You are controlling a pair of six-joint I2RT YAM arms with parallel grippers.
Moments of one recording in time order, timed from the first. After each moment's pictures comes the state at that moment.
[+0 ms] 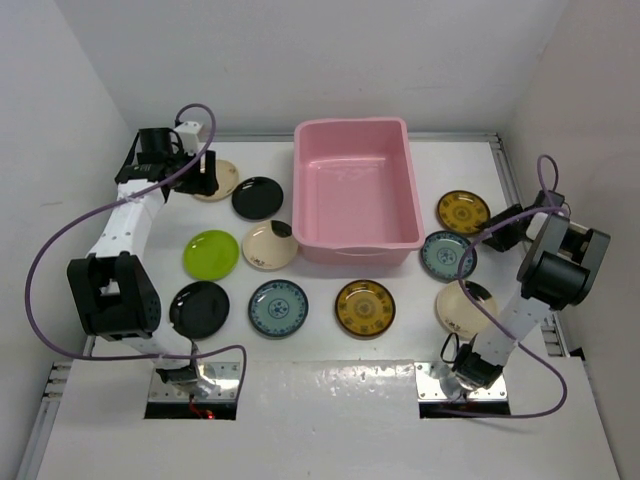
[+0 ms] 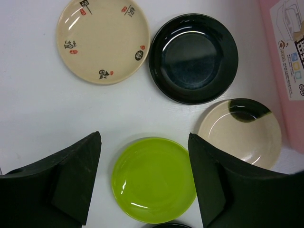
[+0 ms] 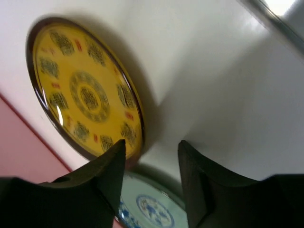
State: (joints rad) left arm 0.11 1.56 1.36 -0.51 0.25 0.17; right arm -0.56 1.88 1.00 -0.19 -0.36 0.59
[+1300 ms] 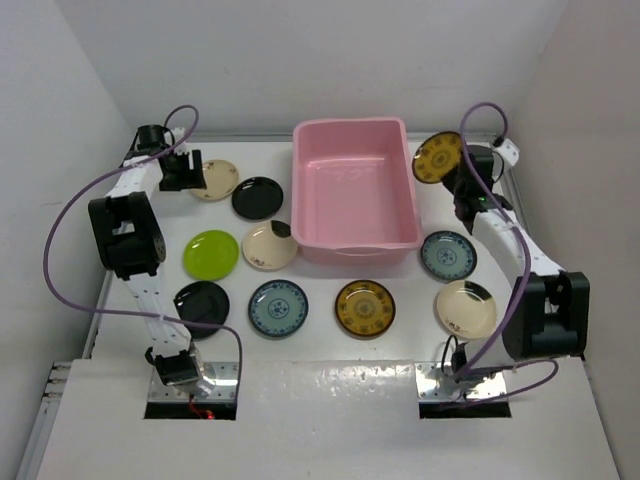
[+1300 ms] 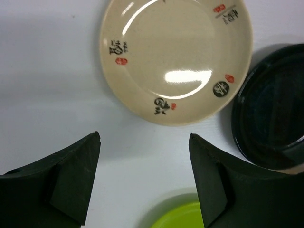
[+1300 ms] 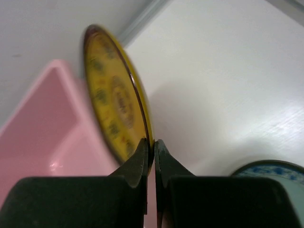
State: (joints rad) left arm 0.23 2.08 1.69 -0.52 0.24 0.10; right arm 0.02 1.47 1.00 -0.03 0.34 0.73
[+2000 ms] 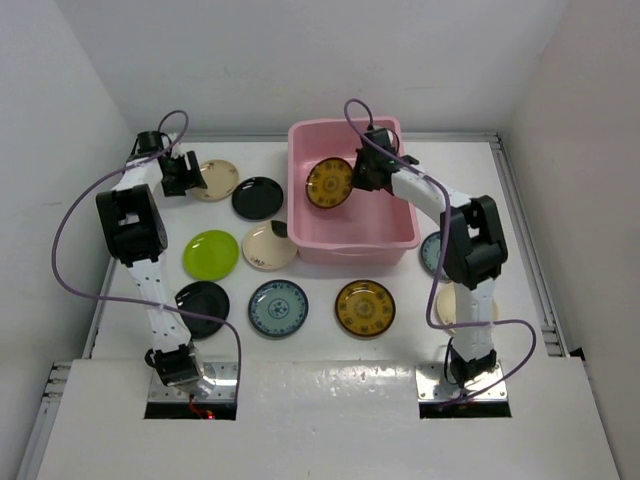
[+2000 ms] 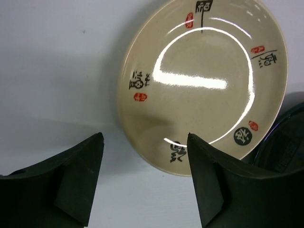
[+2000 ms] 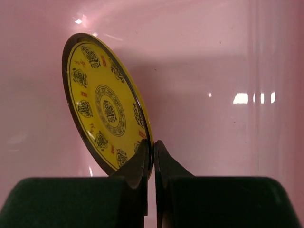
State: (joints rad) left arm 0.28 2.31 1.86 -0.50 0.29 -0.06; right arm 0.38 2.03 1.57 -0.28 0.07 0.53
